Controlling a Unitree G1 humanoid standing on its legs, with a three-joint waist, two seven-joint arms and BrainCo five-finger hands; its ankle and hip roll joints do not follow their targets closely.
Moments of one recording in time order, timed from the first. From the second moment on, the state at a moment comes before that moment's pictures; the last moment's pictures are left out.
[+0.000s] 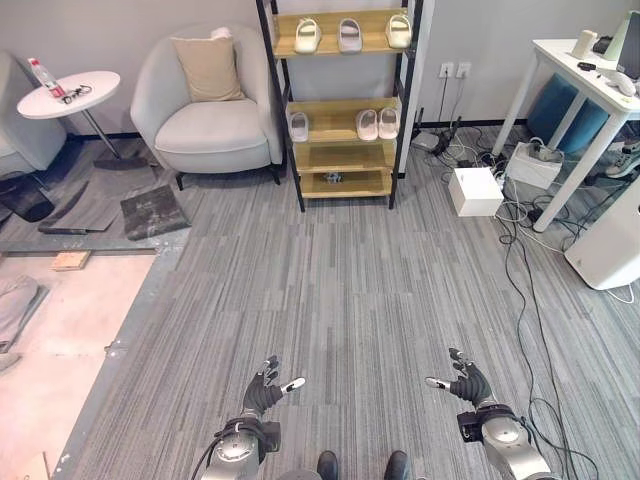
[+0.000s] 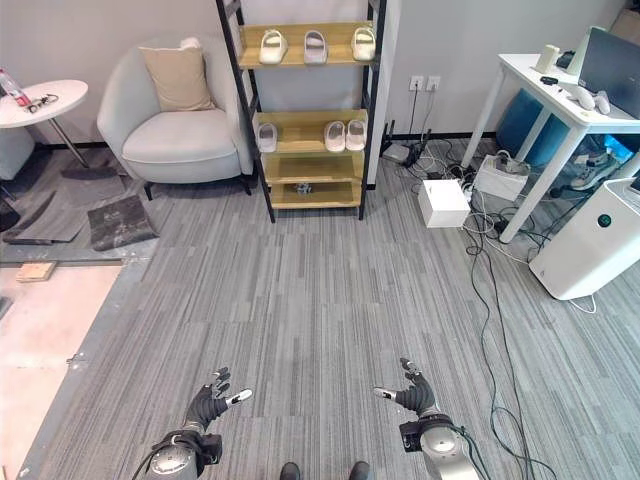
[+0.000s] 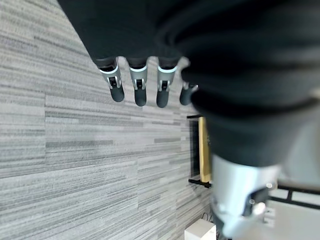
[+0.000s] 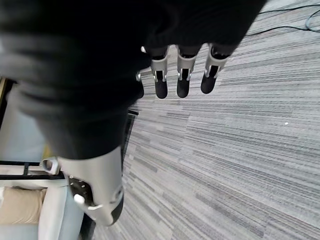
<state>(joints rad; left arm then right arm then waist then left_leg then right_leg) 0.11 0.20 -0.27 0.62 -0.30 -0.16 0.14 0.03 -0.32 0.21 0.66 0.12 -0.12 -0.14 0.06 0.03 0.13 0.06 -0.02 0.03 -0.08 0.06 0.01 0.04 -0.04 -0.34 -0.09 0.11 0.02</state>
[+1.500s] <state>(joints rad) 0.12 0.19 -0.27 0.63 -0.33 -0.16 0.15 0.06 -0.31 0.23 0.65 0.16 -0.12 -0.12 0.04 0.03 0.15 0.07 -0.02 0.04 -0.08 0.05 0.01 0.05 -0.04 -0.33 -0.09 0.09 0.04</state>
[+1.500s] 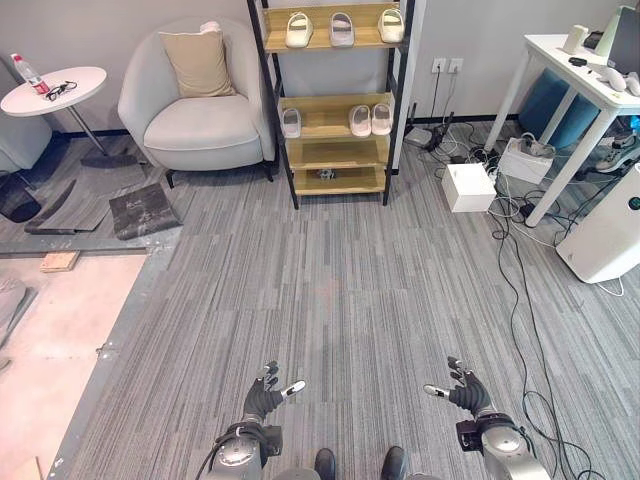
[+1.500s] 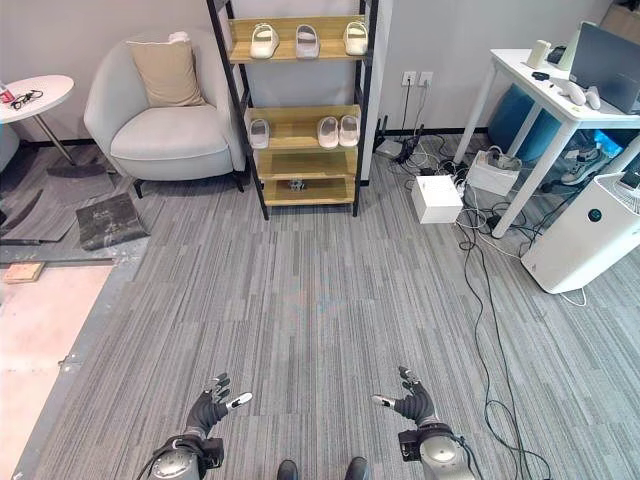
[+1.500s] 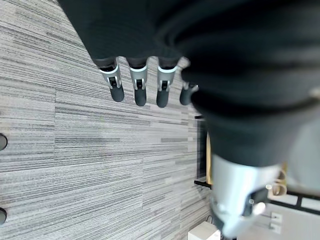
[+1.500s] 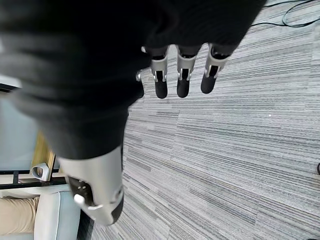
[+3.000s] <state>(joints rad) 0.03 0.24 -0.26 0.63 -0.29 -0.16 0.15 0.01 -0.33 0.18 0.62 0.22 -0.13 -0.12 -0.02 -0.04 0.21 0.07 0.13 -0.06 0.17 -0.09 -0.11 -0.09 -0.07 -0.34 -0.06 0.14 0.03</state>
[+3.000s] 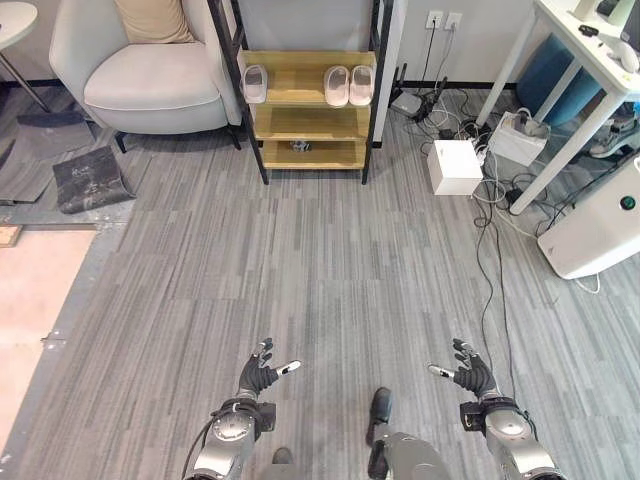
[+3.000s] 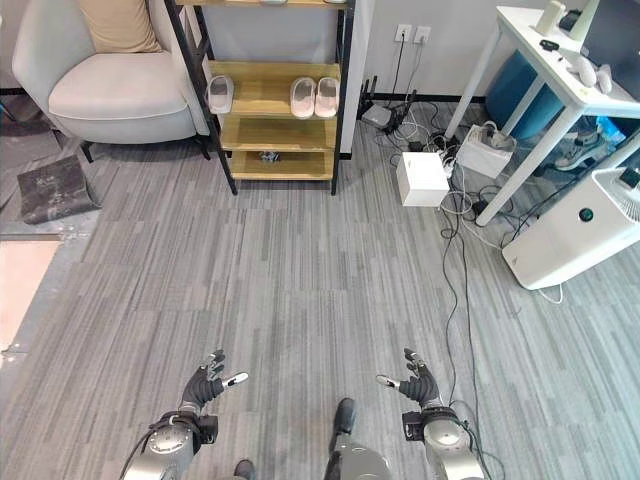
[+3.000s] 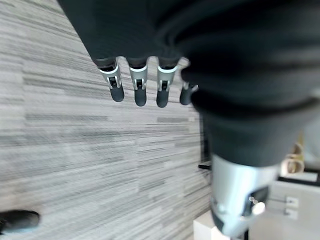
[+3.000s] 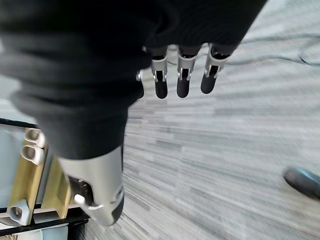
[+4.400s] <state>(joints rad) 0.03 0.31 -0.27 0.60 -0.25 -0.13 0.13 0.09 -0.24 0.18 0.65 0.24 -0.12 -0.09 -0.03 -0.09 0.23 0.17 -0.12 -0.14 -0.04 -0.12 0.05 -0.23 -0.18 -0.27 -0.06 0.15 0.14</state>
